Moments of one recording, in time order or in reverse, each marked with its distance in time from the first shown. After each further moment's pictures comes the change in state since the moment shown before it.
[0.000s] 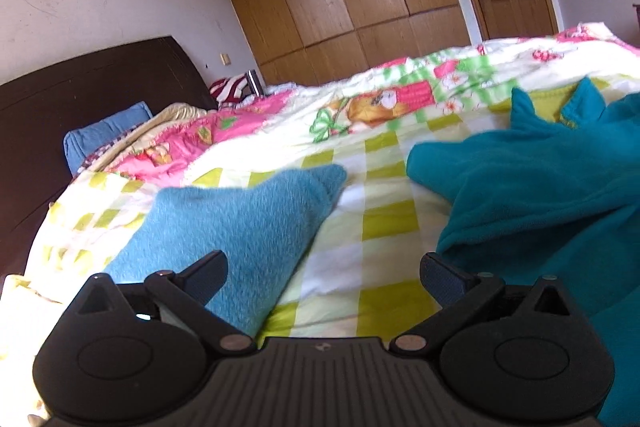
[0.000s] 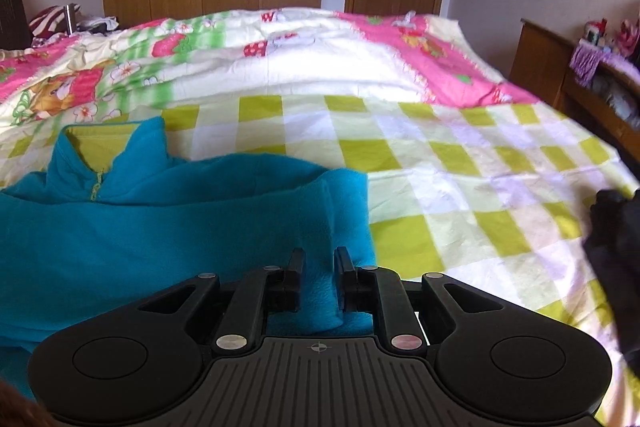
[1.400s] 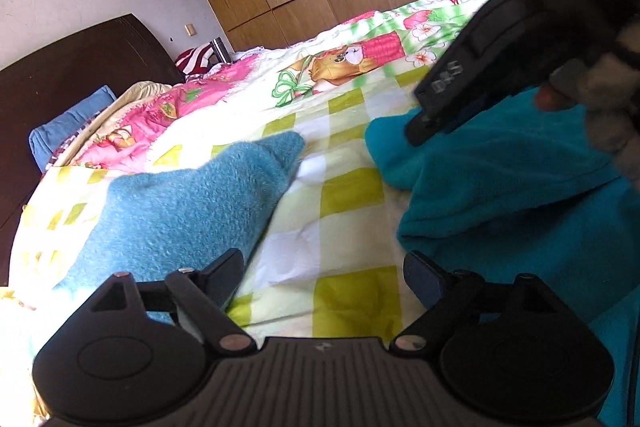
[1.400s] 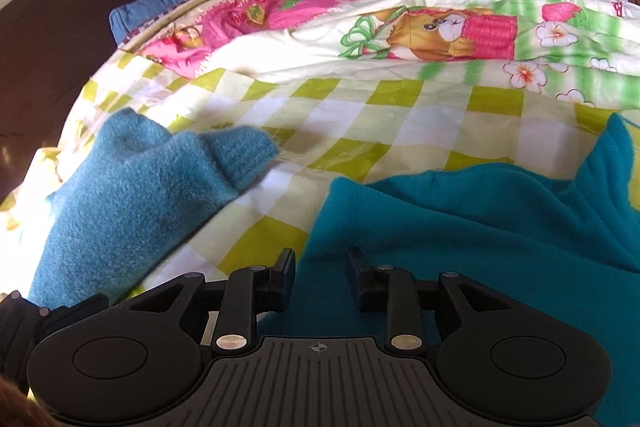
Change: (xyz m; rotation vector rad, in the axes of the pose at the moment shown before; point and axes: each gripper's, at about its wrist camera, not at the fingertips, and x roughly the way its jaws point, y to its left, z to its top) left arm 0.040 -0.024 0.009 0.088 0.162 -0.048; right arm 0.030 0.311 0.015 -0.229 0.118 0.817
